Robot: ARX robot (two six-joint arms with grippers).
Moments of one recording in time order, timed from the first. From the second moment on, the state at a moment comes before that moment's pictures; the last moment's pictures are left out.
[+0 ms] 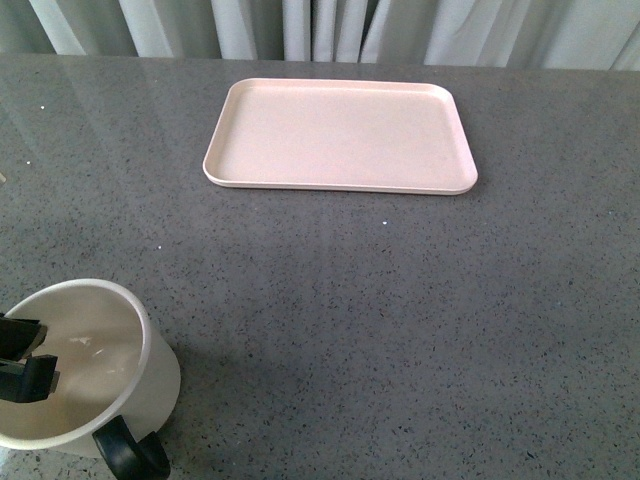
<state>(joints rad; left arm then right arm) -0.24 1.41 0.42 0.04 0.04 -0.02 0.00 0.00 0.02 0.00 0.00 0.00</state>
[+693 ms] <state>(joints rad) -0.40 1.58 0.92 -0.19 0.06 -0.09 0.00 0.00 0.02 0.00 0.00 0.00</state>
